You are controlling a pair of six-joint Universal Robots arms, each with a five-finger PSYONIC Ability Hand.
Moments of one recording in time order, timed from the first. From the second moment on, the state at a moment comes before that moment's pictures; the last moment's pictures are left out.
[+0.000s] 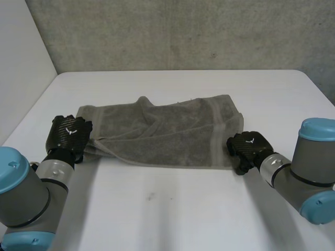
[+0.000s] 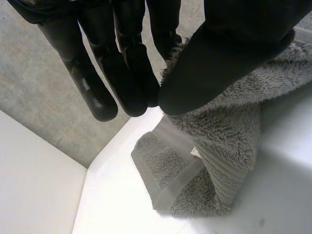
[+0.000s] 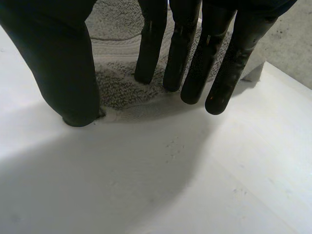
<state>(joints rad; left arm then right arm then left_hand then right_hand) 4.40 -1.84 -2.02 3.79 -1.63 3.69 1.83 -0.97 1.64 -0.22 1.31 2.73 1.19 1.22 1.22 1.22 1.04 0.67 0.79 0.79 0.79 0.57</state>
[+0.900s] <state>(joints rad) 4.23 -1.79 -2.08 3.77 -1.64 3.68 1.83 -1.11 1.65 -0.17 1.31 2.71 1.19 1.22 1.22 1.22 1.04 0.83 0.97 0.96 0.96 0.80</state>
